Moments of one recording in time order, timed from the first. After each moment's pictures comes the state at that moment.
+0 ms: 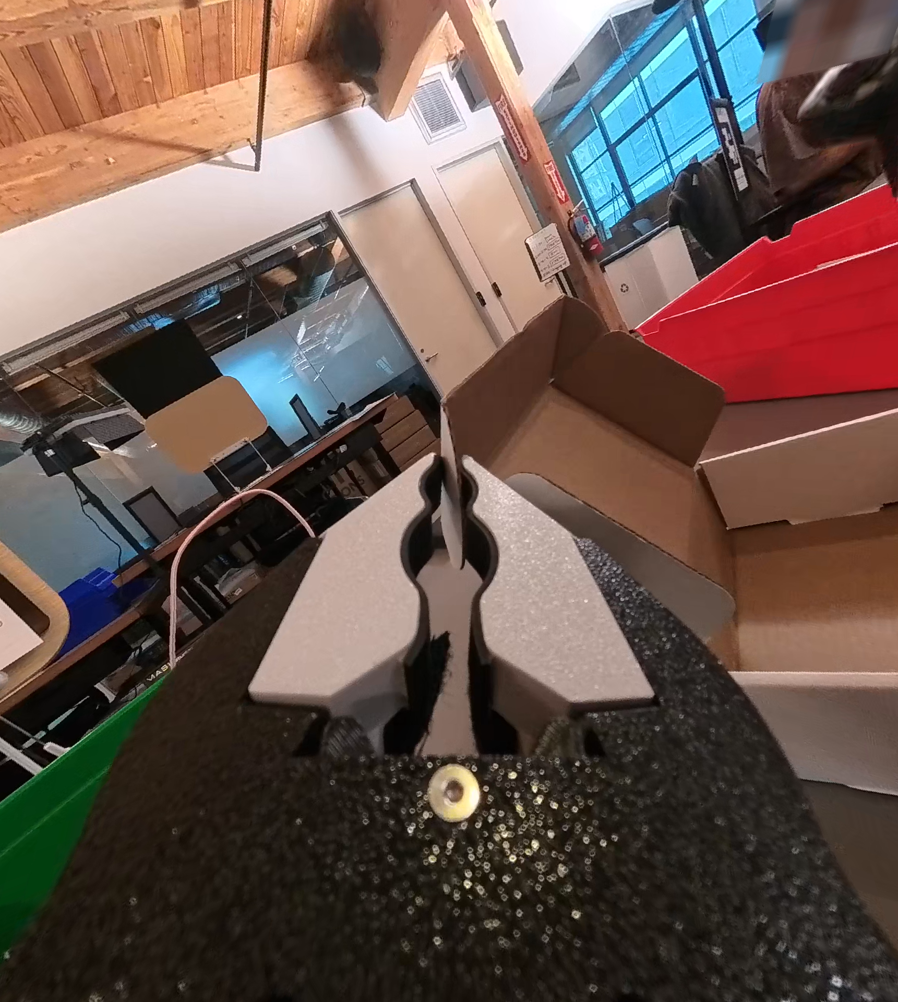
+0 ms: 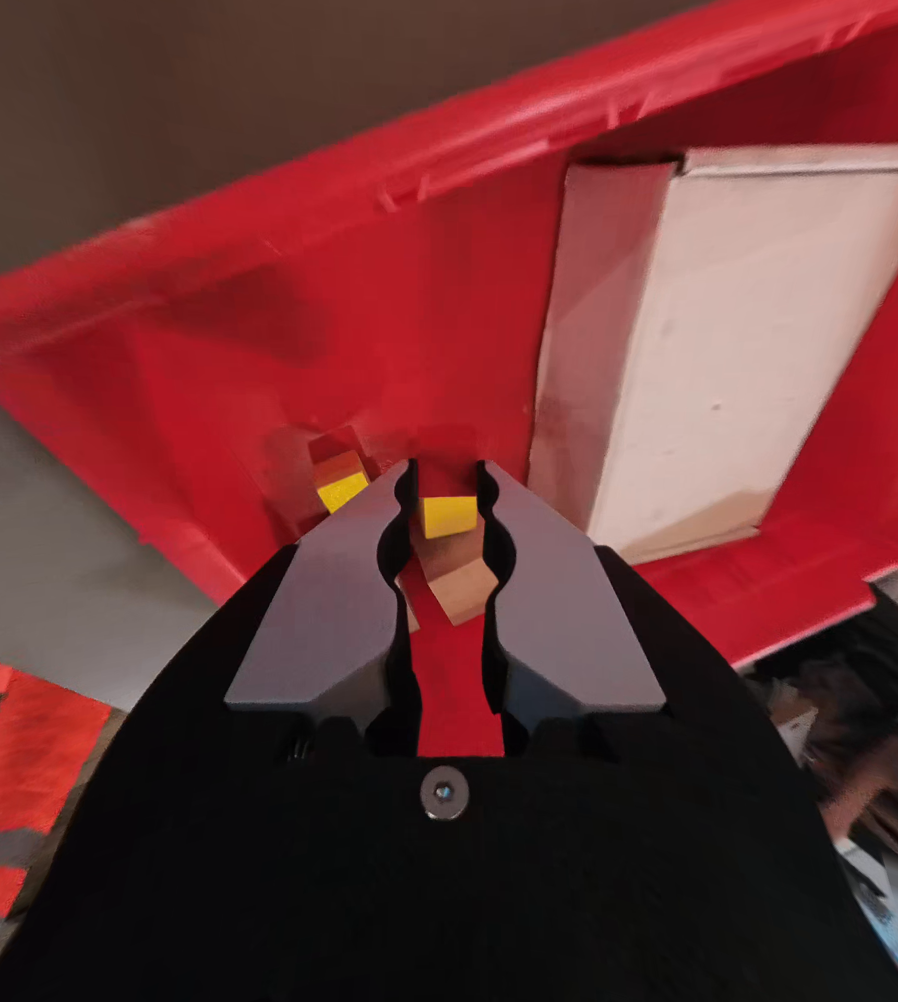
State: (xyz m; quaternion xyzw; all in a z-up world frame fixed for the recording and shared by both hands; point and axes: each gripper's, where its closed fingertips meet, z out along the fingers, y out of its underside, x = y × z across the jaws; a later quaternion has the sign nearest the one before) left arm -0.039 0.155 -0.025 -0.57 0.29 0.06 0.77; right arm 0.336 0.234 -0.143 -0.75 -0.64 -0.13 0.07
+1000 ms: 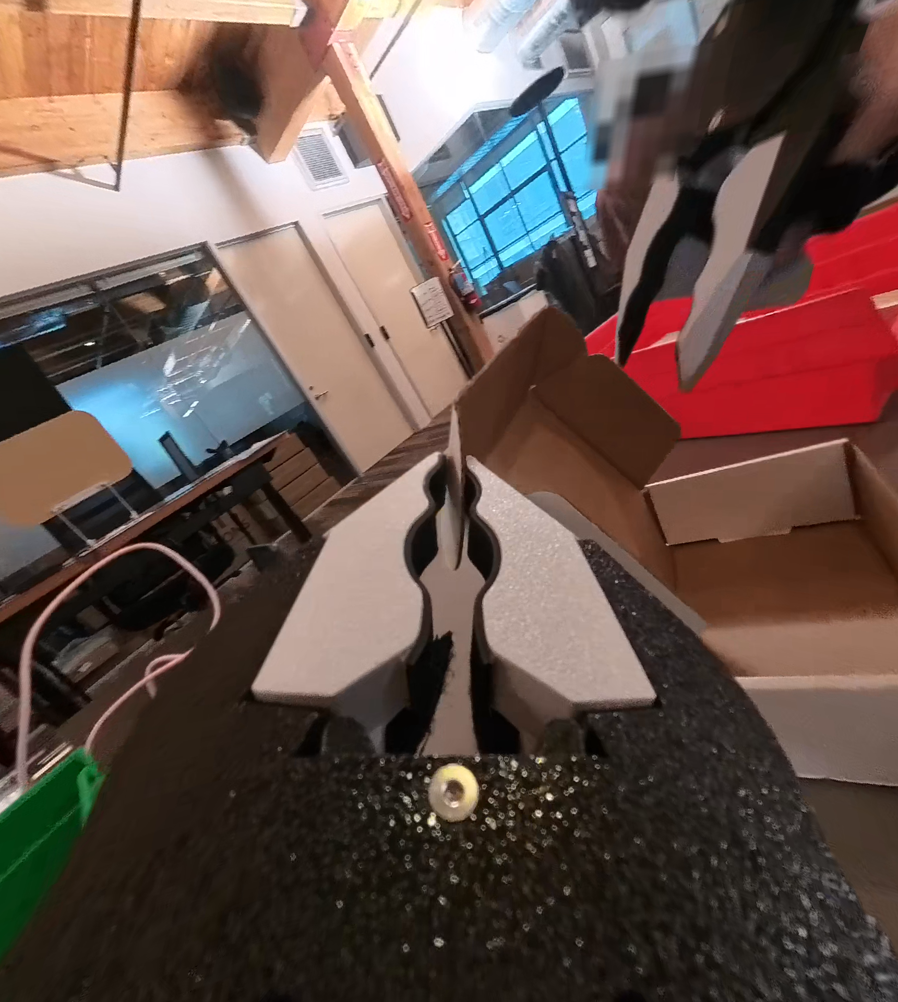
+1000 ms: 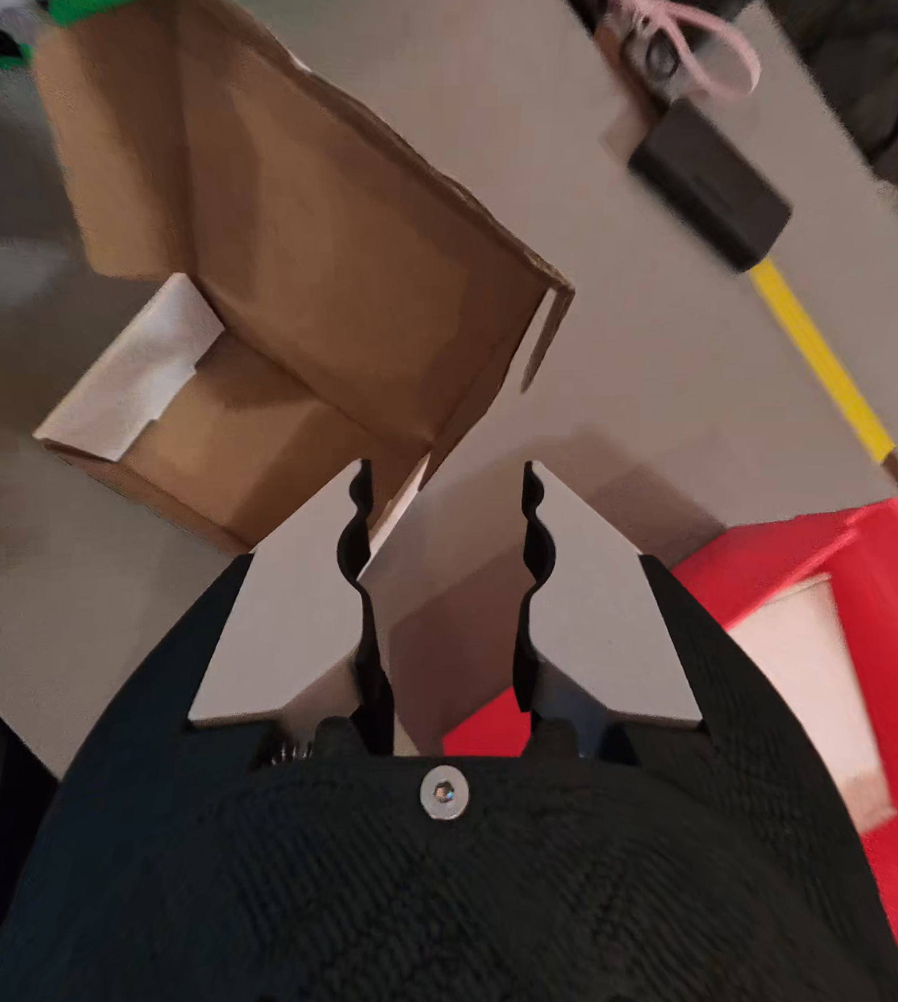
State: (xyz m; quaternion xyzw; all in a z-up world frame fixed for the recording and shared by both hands) left arm -0.020 0.154 -0.016 -0.55 0.35 -0.05 0.76; right arm 0.119 0.188 -0.064 -0.77 -0.55 0.10 0.32
